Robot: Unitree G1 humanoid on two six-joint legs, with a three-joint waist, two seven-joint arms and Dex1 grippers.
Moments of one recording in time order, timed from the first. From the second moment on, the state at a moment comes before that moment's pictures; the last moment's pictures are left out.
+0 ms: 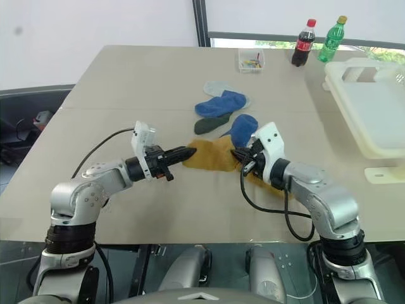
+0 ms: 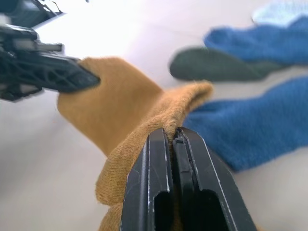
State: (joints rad) left arm -0.39 0.48 0.15 -0.27 -0.78 1.00 -0.70; right arm -0.33 -0.43 -0.01 -0.58 0.59 0.97 0.48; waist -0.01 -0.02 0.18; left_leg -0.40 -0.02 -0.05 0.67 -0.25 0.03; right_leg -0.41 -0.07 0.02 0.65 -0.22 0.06
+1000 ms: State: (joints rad) left arm -0.25 0.56 0.11 -0.29 -0.67 0.95 -0.63; right arm -0.48 -0.43 0.30 -0.22 0.32 0.78 0.65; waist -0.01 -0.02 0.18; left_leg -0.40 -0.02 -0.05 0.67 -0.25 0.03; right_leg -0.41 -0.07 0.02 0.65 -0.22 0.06
